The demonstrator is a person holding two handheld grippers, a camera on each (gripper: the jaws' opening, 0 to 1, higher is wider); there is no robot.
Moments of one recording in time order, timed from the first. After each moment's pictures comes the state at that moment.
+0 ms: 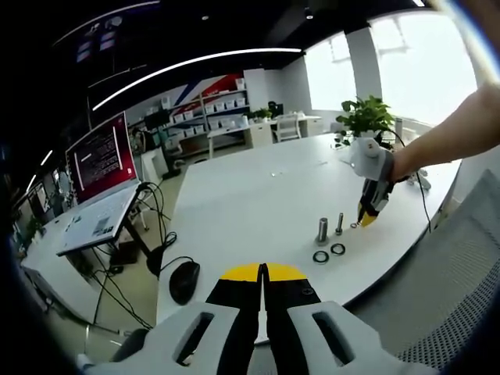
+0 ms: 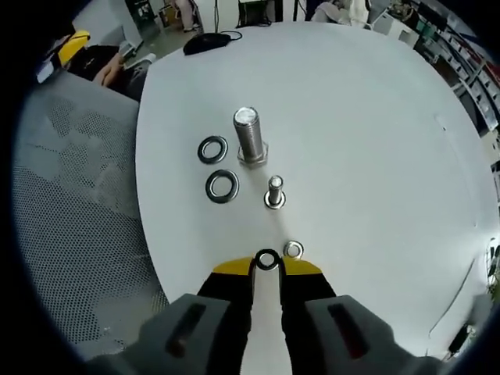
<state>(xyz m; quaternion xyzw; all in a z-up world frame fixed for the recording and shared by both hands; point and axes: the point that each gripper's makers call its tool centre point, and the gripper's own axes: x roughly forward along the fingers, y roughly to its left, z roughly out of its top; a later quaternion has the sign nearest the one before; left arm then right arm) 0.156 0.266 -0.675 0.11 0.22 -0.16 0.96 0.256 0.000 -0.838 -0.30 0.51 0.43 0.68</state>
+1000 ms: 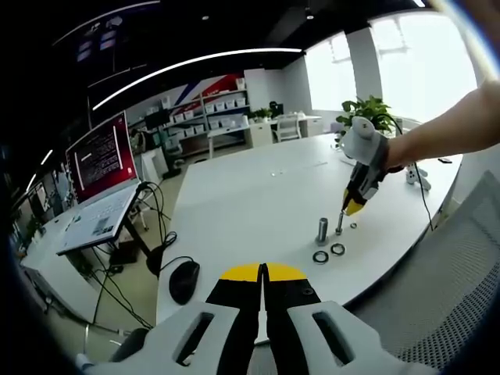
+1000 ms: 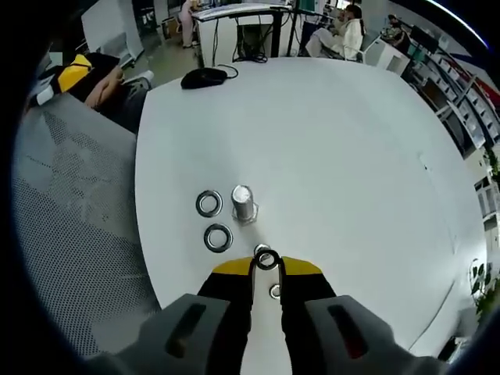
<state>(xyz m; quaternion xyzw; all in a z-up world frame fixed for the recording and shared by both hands) 0.156 0.266 -0.675 0.11 0.22 -0.16 0.96 0.281 0.039 -0.805 -0.31 0.45 0.43 0.72</state>
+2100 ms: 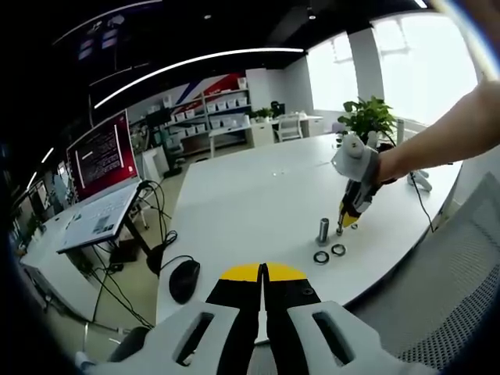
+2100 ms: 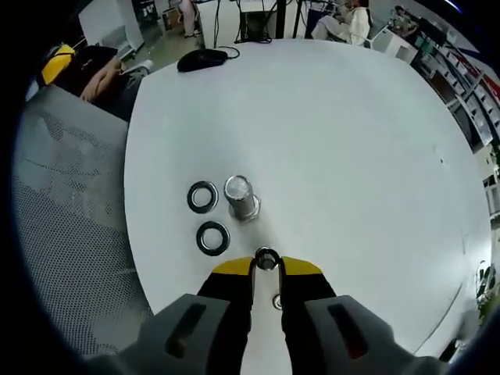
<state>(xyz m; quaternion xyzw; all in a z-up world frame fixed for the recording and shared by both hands) 0.157 0.267 -0.675 0.11 0.22 -0.16 0.96 0.284 0.044 -0.842 -0.32 0.48 0.43 0.69</state>
